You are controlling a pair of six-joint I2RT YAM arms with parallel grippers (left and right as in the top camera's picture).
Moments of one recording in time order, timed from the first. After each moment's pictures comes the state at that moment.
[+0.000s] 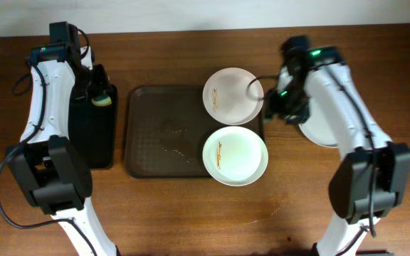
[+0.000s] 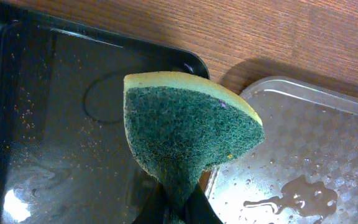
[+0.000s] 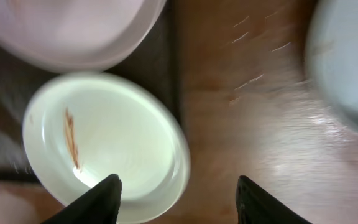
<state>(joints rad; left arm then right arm) 0.14 2.12 1.94 -1.11 0.08 -0.12 0.16 1.95 1.73 -1.33 -0.15 0.27</state>
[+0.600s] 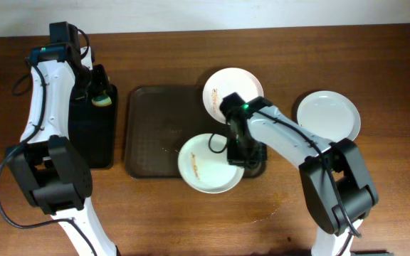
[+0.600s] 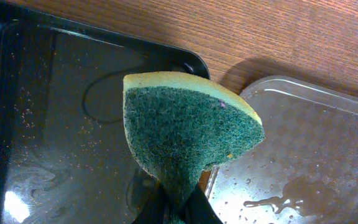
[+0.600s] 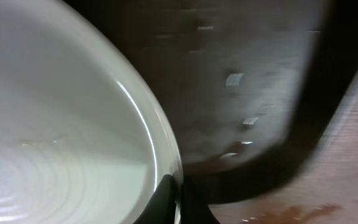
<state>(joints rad) 0.14 2.12 1.94 -1.11 0.08 -0.12 0.51 1.96 1.34 -1.08 -0.10 0.57</state>
